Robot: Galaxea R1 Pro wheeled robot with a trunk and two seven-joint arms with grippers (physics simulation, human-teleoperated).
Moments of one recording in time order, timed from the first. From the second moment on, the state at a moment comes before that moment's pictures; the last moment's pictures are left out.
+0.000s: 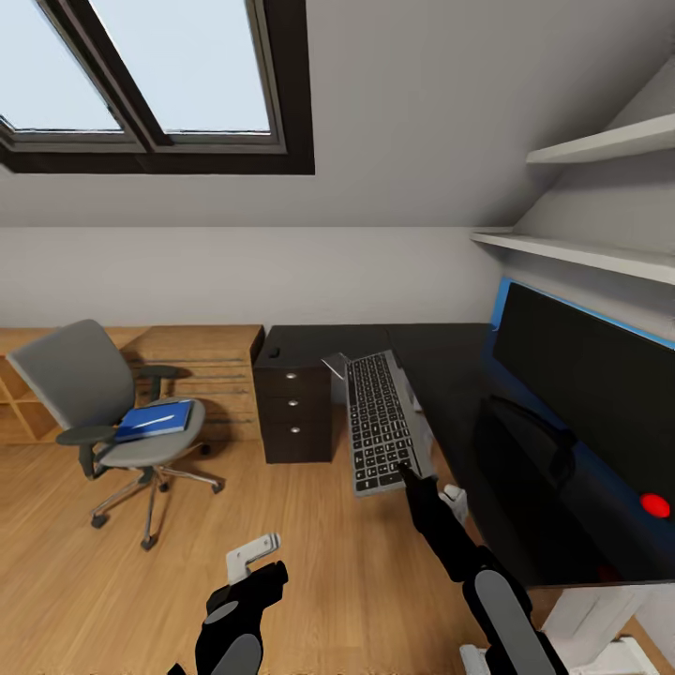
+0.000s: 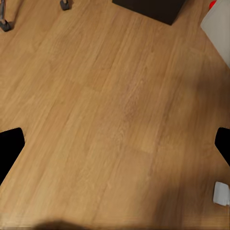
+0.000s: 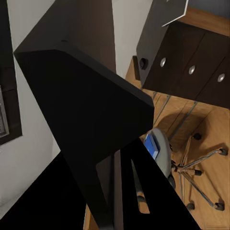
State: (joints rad) left arm -0.17 0.07 -0.60 -1.52 0.88 0.34 1.04; right arm -0.17 0.04 0.13 -1.46 -1.28 0.21 0.01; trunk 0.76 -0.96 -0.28
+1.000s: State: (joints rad) left arm -0.17 0.07 -0.61 -1.52 0.88 0.33 1.04; right arm -0.17 0.04 0.08 -1.44 -1.44 0.22 0.00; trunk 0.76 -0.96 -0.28
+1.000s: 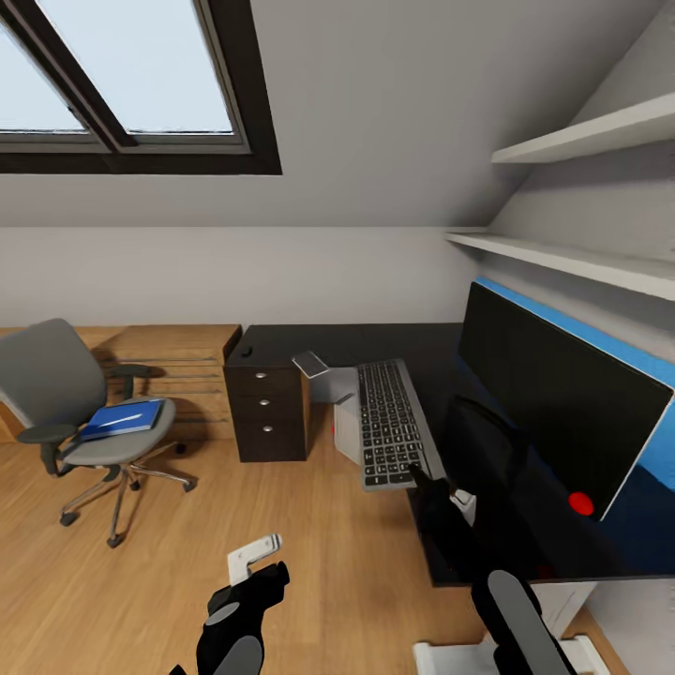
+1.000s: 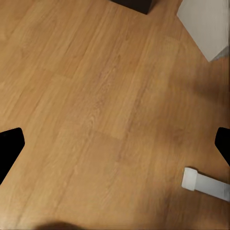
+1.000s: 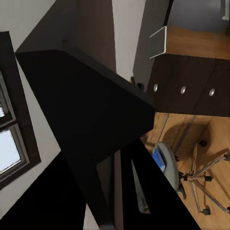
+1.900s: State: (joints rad) left arm -0.17 0.07 -0.61 -1.52 0.88 0.33 1.04; right arm -0.18 -0.08 0.04 -1.22 -1.67 0.31 0.01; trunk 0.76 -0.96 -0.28
